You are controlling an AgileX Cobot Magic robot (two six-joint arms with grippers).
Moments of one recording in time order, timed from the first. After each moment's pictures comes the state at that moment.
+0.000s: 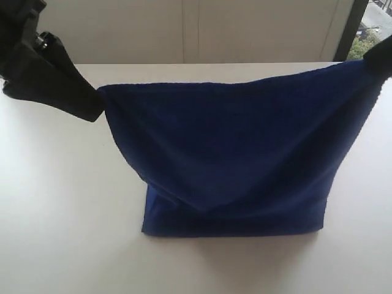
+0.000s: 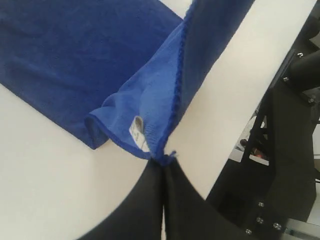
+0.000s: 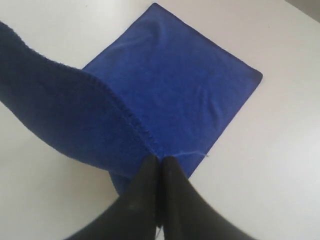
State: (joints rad) left arm -0.50 1.22 -1.34 -0.52 1.32 0.44; right arm 0.14 1.02 -1.25 0.36 1.22 -0.58
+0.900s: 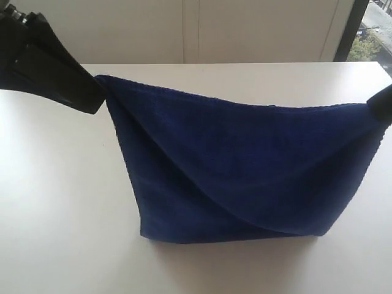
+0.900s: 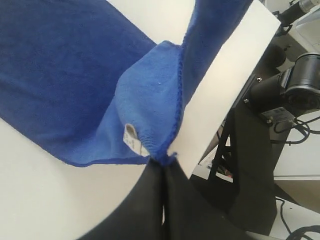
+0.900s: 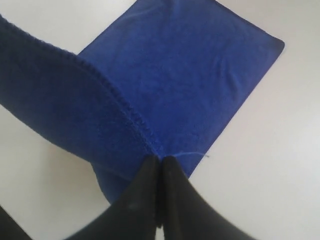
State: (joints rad) left arm -0.51 1.15 -1.33 -0.60 1.32 0.36; right arm 0.14 0.95 -1.12 0.36 1.22 -0.58
